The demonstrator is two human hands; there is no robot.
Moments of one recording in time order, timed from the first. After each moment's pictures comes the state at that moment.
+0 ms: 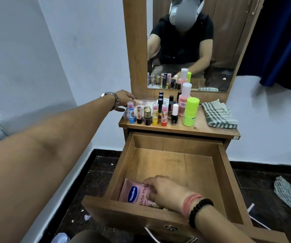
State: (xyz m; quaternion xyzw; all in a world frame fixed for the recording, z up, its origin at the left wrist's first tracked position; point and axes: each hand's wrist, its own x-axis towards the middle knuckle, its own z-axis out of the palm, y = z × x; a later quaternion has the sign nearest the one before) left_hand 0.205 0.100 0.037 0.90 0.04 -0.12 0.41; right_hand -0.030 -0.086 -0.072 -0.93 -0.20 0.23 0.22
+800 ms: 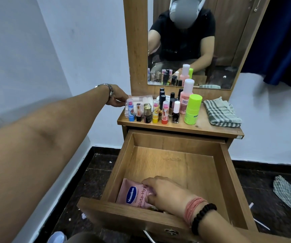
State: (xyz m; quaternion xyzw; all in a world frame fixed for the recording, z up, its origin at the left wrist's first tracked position) left_hand 0.222 0.115 0.039 0.81 0.17 -0.17 0.54; right_hand -0.035 -0.085 -0.067 -0.93 -0.21 0.23 0.22
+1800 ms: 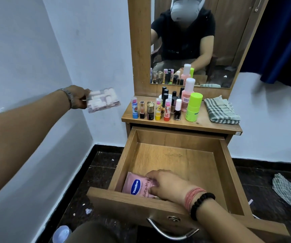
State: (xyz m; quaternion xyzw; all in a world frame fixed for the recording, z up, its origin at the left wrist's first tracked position) left_hand 0.166 0.226 0.042 0.69 0.23 0.00 0.69; right_hand -0.030 -0.083 -0.078 -0.93 -0.18 0.23 0.22
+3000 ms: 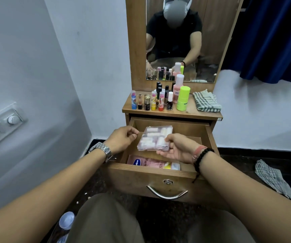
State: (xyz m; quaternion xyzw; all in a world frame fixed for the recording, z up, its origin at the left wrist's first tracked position) left_hand -0.011 0.098 -0.036 0.94 -0.08 -0.02 0.34; right_hand -0.034 -0.113 -0.029 -0.59 0.19 0.27 0.74
